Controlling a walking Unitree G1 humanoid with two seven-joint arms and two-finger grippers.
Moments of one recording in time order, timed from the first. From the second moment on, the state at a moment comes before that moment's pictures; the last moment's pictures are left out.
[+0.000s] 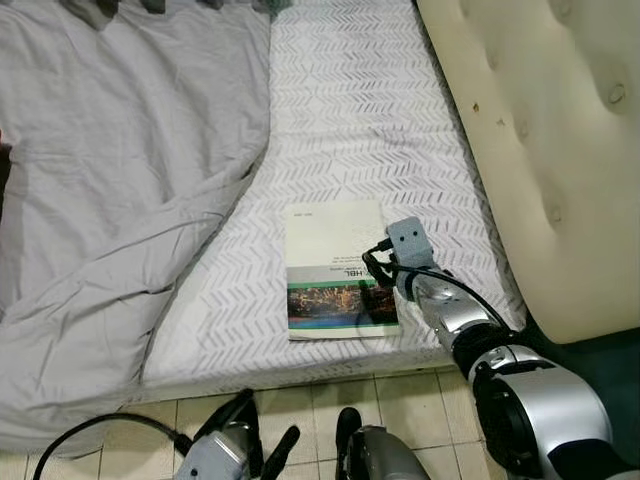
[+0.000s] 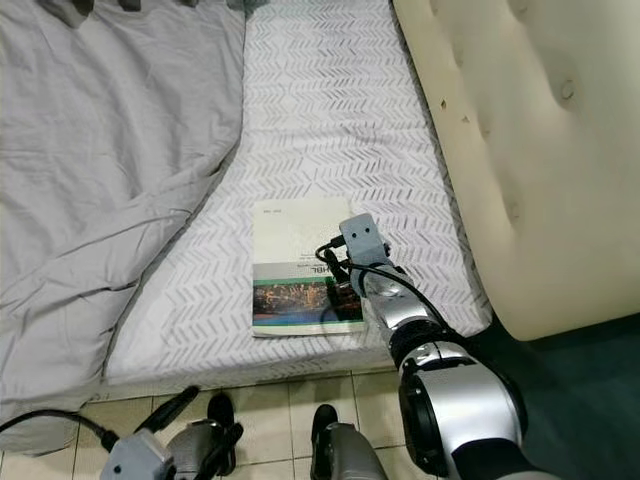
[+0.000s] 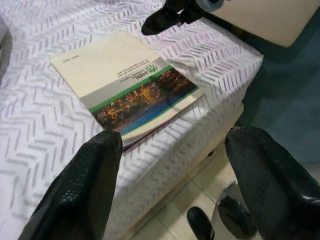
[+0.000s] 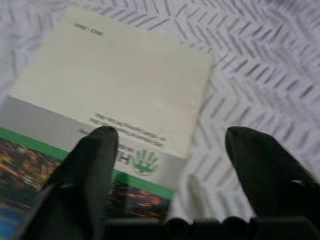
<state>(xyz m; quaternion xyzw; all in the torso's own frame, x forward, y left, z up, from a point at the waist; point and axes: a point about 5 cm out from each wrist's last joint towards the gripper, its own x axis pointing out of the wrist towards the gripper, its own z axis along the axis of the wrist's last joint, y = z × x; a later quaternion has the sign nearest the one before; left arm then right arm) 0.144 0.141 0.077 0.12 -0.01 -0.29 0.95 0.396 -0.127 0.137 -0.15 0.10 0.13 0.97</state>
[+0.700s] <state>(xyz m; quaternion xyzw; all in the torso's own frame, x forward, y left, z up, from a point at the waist) 0.267 0.169 0.107 0.06 -0.03 -0.09 0.99 0.321 -0.194 0.067 0.01 0.01 -0.03 1.00</state>
